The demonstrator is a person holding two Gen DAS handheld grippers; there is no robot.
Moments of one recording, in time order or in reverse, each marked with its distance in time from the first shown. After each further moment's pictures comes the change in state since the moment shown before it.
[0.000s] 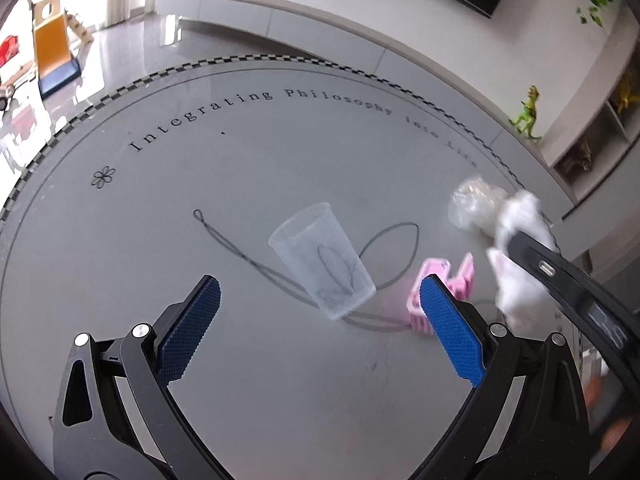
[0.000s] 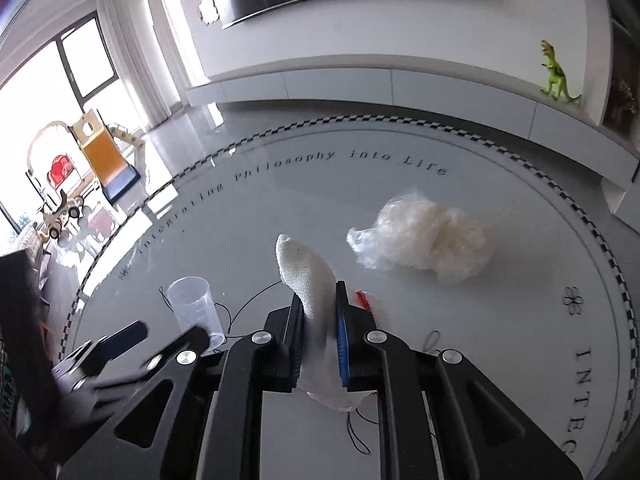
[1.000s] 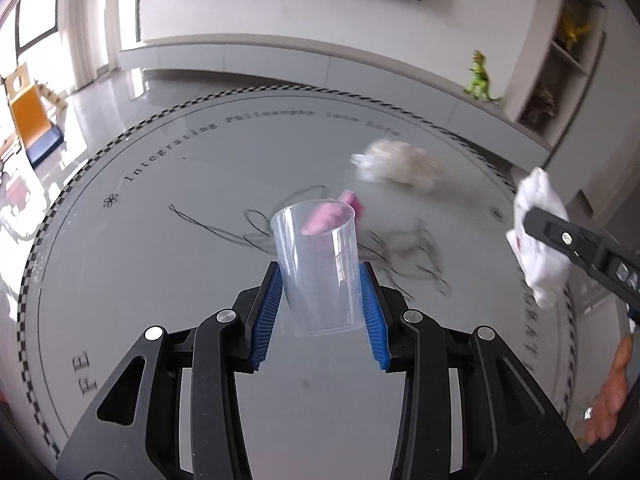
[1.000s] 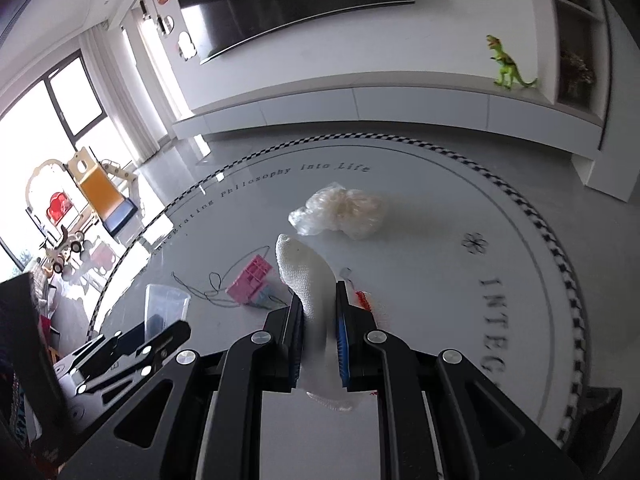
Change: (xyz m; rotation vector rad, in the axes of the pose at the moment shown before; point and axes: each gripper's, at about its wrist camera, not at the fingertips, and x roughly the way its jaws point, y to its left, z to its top) left arm -0.085 -0.078 -0.067 0.248 -0.069 -0.009; right arm -0.100 -0.063 -0.044 0.106 -0.075 -0.019
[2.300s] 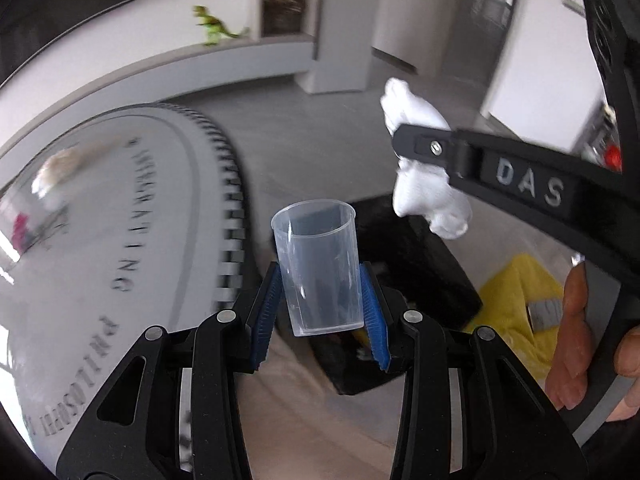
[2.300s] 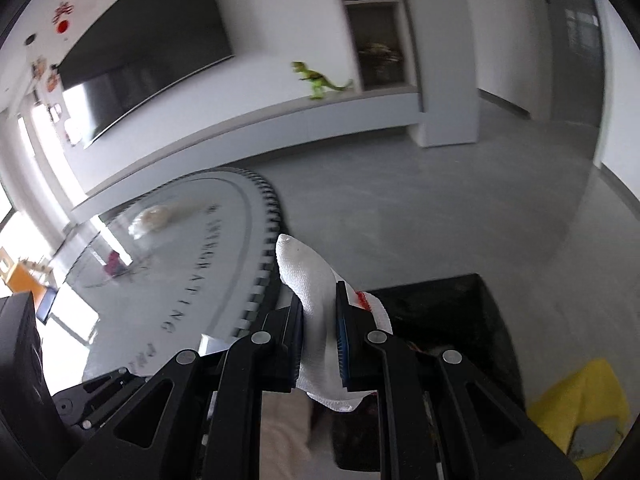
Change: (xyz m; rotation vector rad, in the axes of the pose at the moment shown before) left arm -0.089 -0.303 -0.180 0.627 0.119 -0.466; right arm -0.225 -0.190 -0.179 0.325 -0.180 -0.371
